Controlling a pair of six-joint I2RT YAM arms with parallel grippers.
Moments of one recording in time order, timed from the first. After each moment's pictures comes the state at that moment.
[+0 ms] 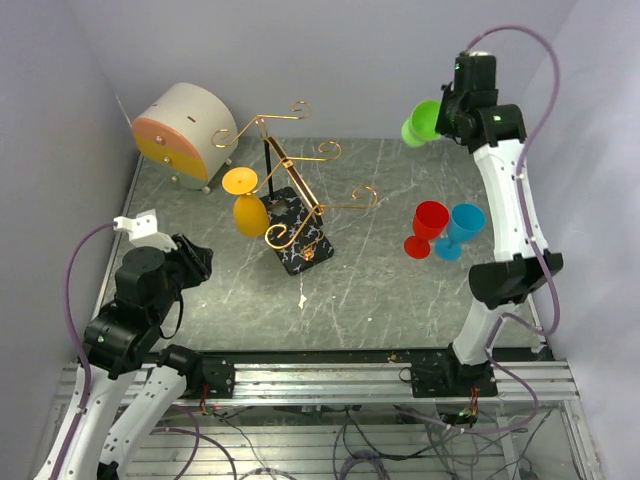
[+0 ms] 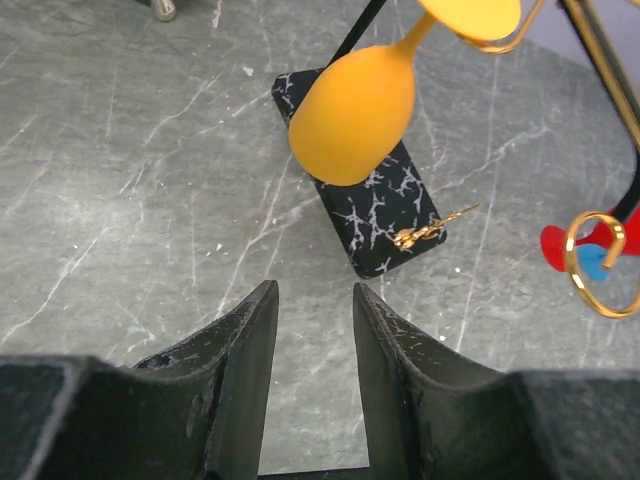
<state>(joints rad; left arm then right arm) -0.35 0.48 0.89 -0.76 -0.20 -0.53 0.22 1.81 2.32 -0.99 0.36 0.18</state>
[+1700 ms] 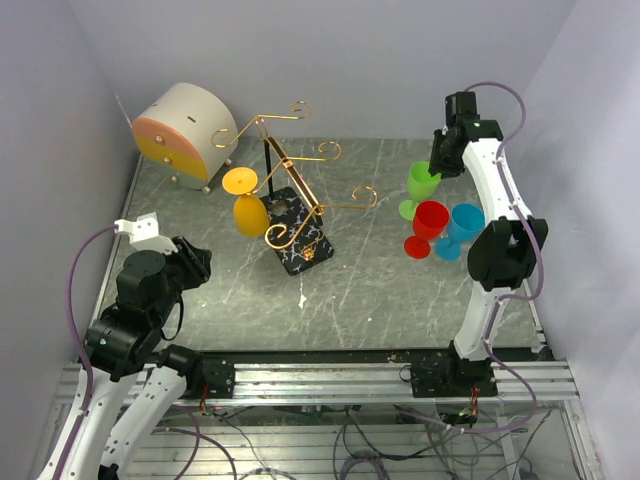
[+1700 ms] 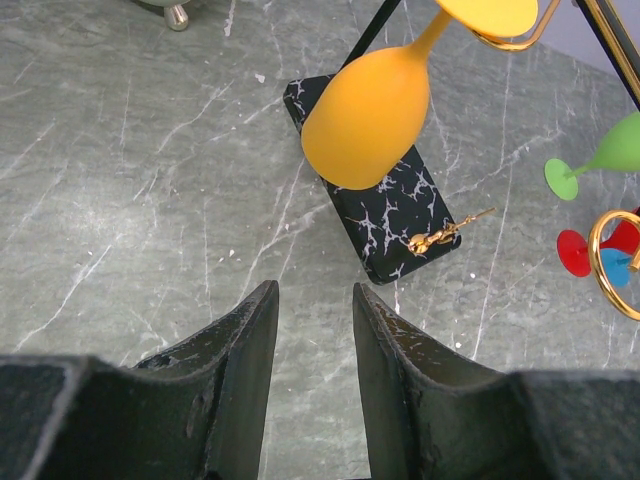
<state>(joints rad) -0.35 0.45 0.84 -0.73 -0.23 -0.49 0.06 2.02 2.03 -1.02 0.14 0.21</state>
